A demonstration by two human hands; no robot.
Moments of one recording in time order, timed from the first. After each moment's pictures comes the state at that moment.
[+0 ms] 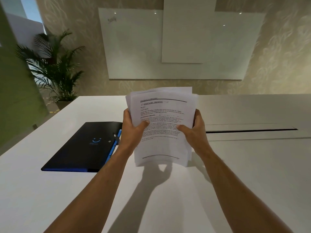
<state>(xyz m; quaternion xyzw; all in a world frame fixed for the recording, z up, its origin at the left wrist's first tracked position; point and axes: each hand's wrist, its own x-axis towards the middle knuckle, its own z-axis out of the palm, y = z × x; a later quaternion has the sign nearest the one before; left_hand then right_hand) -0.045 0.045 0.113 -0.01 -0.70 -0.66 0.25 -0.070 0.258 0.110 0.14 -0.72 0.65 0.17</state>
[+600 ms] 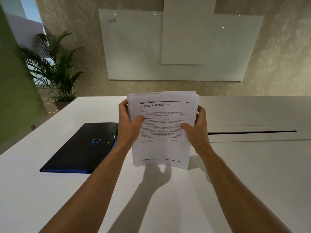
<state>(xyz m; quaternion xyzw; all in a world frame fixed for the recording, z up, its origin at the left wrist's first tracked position) -0.044 0.042 0.135 -0.06 -0.68 -0.67 0.31 -0.070 0.256 0.117 0.13 -0.70 0.67 0.20</state>
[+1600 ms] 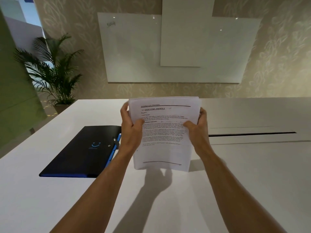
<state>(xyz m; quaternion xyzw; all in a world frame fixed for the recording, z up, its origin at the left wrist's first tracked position) -0.041 0.049 0.132 -0.07 -0.68 -0.66 0.31 -0.070 0.250 0.128 0.09 -0.68 0.70 0.20</state>
